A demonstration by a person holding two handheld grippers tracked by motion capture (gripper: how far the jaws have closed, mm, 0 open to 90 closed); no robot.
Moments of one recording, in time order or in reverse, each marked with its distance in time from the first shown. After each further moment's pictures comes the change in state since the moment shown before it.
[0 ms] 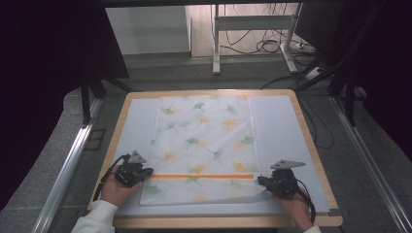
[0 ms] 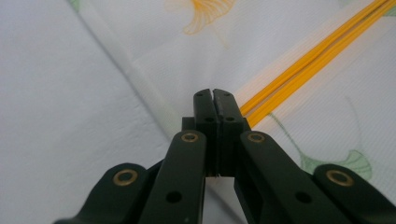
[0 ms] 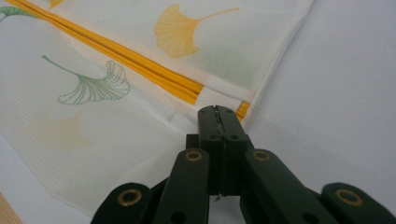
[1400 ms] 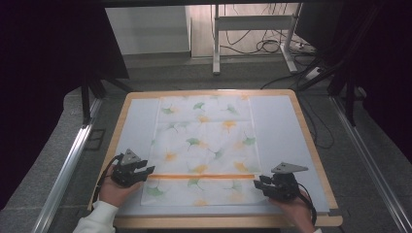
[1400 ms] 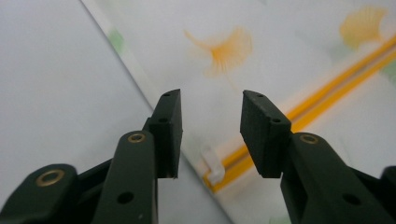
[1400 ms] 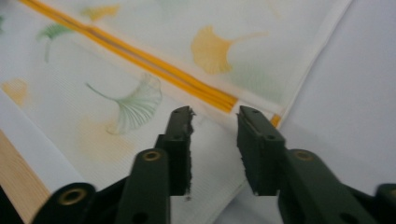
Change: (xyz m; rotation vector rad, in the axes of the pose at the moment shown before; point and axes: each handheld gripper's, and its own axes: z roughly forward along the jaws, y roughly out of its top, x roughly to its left) left arm -0.009 0.002 -0.014 -0.212 0.086 -0.048; right arm 0.015 -0.001 -0.017 -0.092 0.027 -0.045
